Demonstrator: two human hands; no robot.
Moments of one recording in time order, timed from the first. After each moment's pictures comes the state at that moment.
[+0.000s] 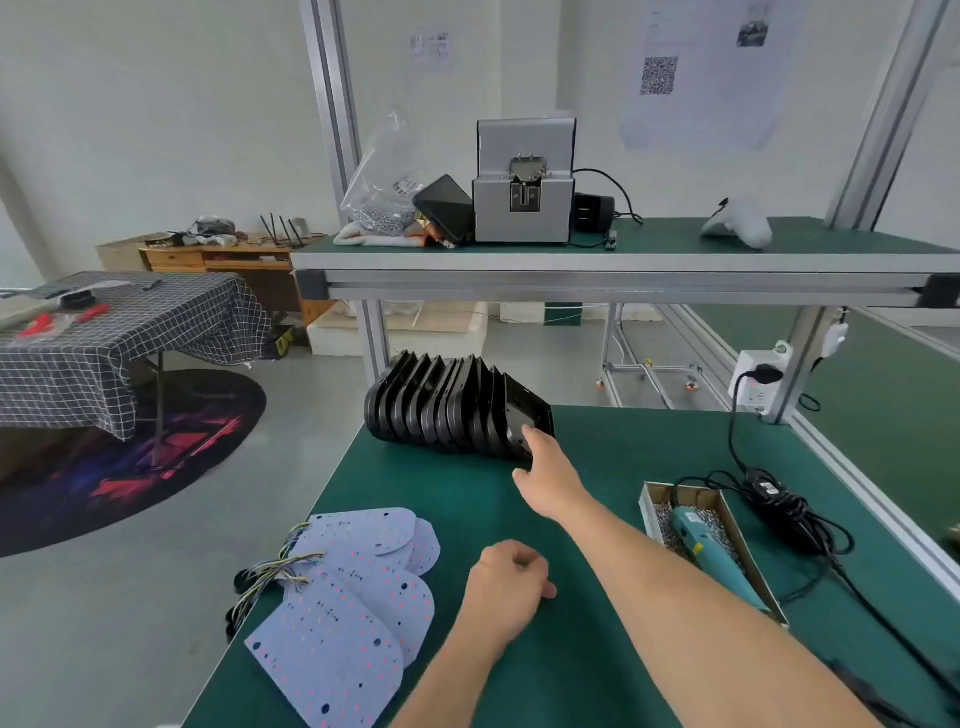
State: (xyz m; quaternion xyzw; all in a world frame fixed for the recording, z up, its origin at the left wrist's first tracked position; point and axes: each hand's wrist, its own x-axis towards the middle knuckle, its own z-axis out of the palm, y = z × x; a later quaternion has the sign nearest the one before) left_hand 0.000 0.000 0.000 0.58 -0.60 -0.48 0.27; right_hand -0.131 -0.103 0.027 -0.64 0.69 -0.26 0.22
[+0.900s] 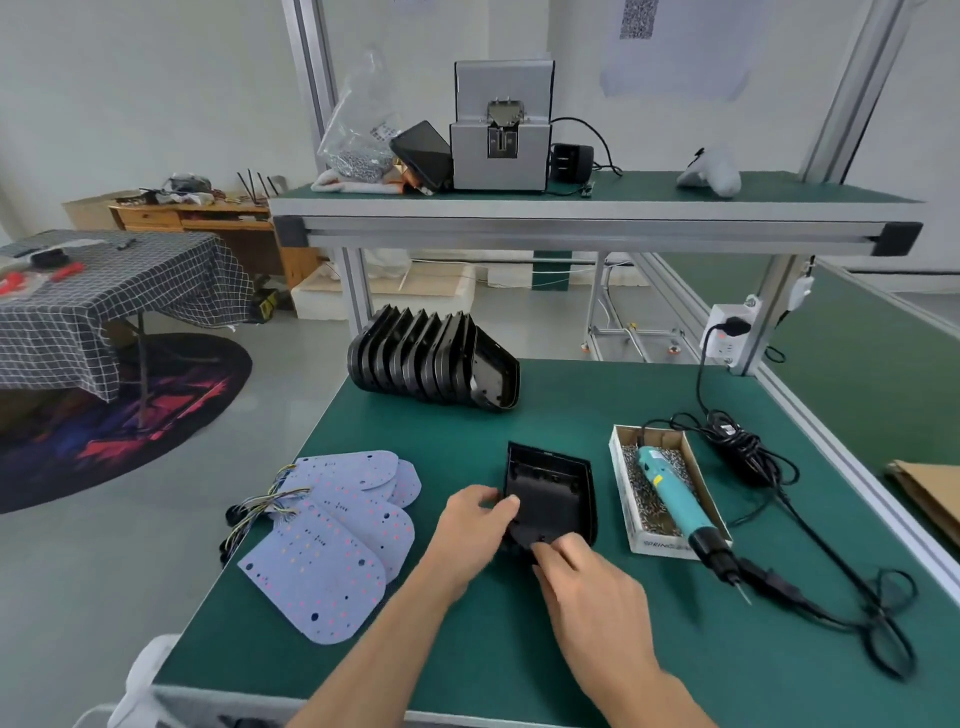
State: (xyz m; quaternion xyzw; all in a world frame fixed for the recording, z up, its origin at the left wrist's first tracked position) left_hand 0.009 0.024 0.002 0.58 -0.58 -0.48 0.31; right_hand -0.126 0.139 0.000 -0.71 0.65 -0.23 -0.11
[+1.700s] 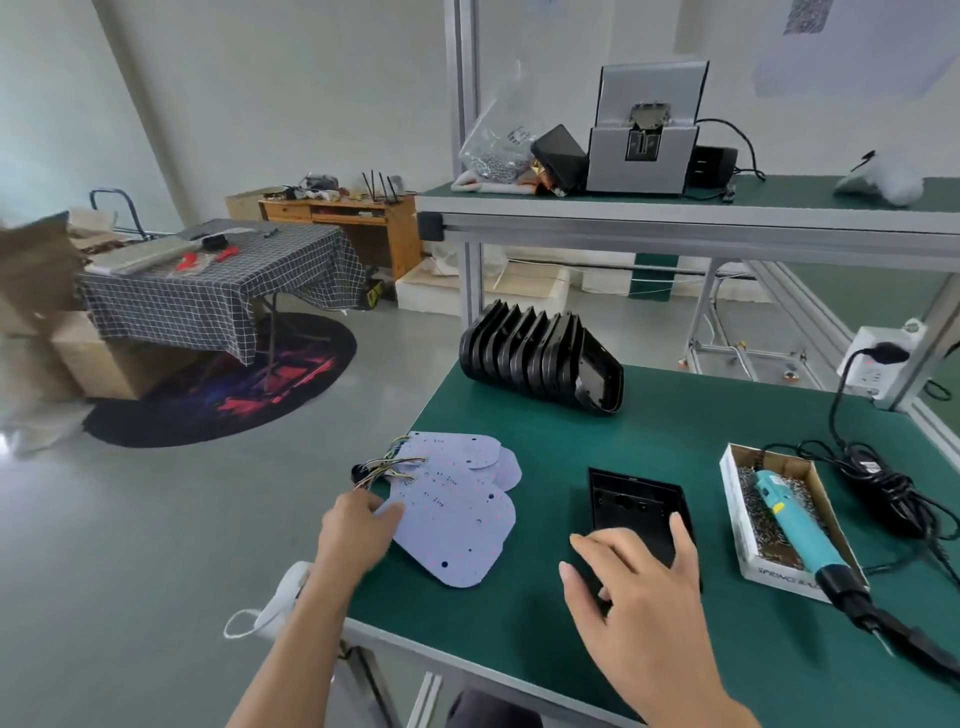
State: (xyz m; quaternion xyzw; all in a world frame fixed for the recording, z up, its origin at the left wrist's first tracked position) left_hand 0.226 0.047 0.010 0.78 -0.50 -0.26 0.29; right_hand -0.073 0.140 0.010 -0.71 0.56 -0.41 -0.12
